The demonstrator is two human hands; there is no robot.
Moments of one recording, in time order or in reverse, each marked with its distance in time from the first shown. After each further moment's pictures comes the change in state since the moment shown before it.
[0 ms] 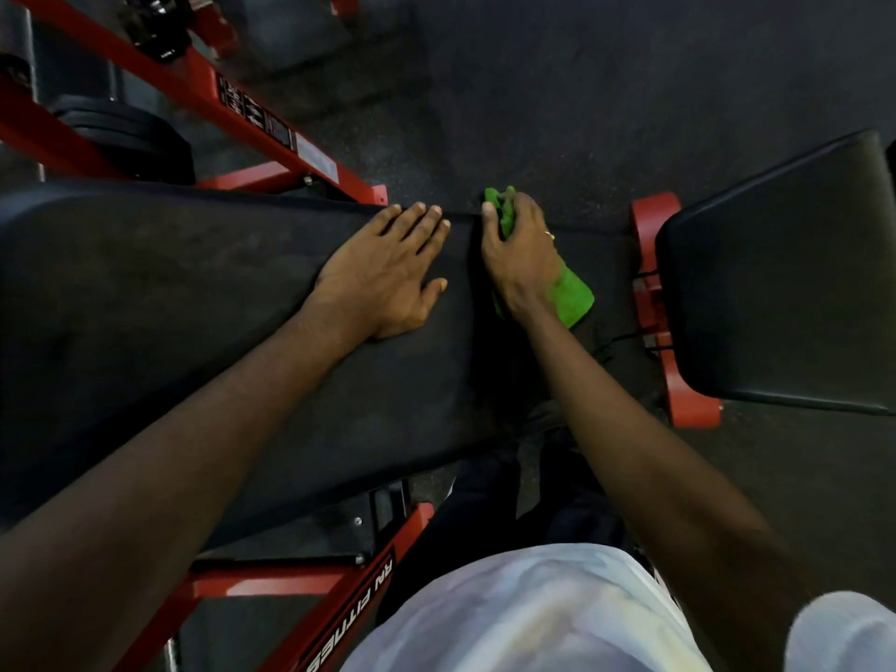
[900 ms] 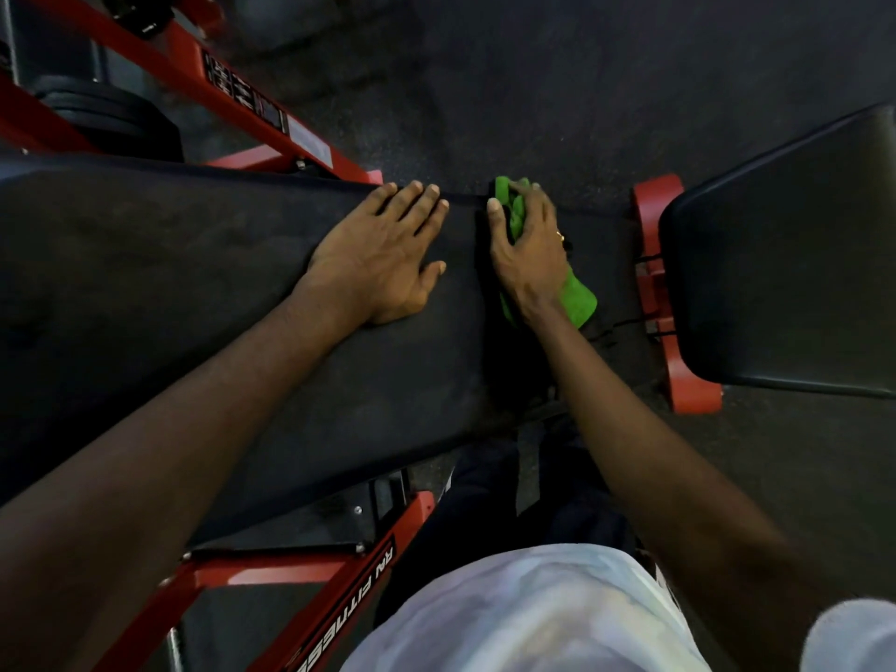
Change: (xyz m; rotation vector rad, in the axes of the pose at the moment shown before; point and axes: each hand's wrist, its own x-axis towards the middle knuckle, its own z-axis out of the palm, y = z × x) left_hand 0.002 -0.002 0.004 0.010 0.014 0.008; right_hand -0.016 0.015 -0.013 0.010 -0.029 -0.005
